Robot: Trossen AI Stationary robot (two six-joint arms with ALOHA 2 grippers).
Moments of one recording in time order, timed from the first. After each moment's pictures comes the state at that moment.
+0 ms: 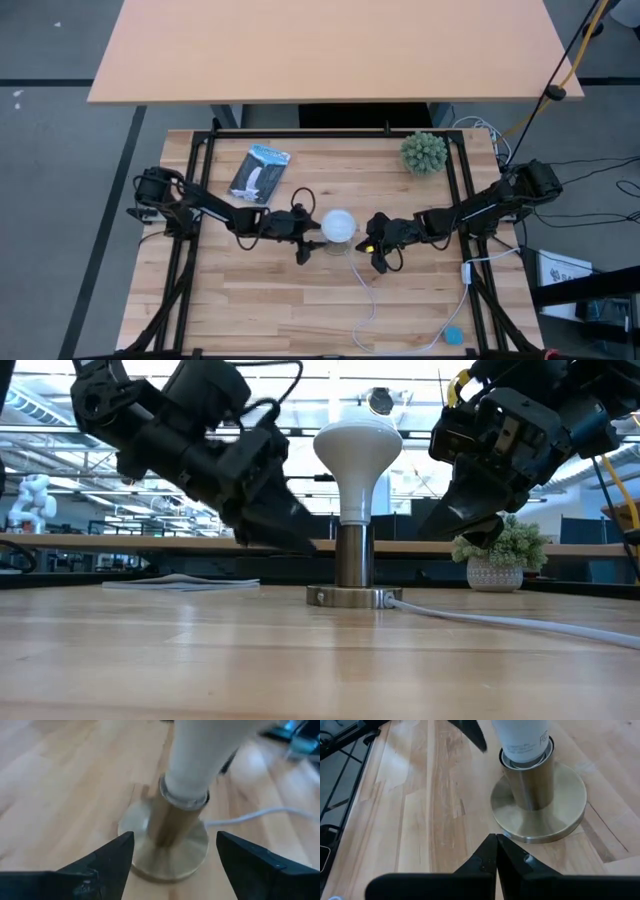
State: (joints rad) left arm -0.10 1.72 0.64 0.61 -0.09 -0.31; right arm 0.23 1.46 0.52 0.35 0.08 0.56
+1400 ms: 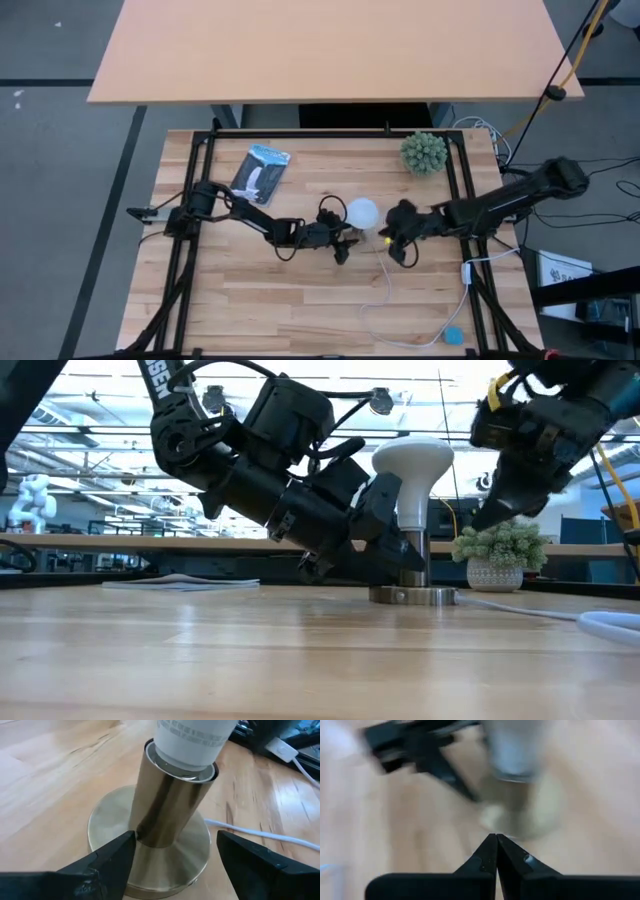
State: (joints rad) left arm -0.11 2.15 1.01 0.64 -0.30 -0.49; right arm 0.24 1.15 0.52 -0.16 0.22 0.55
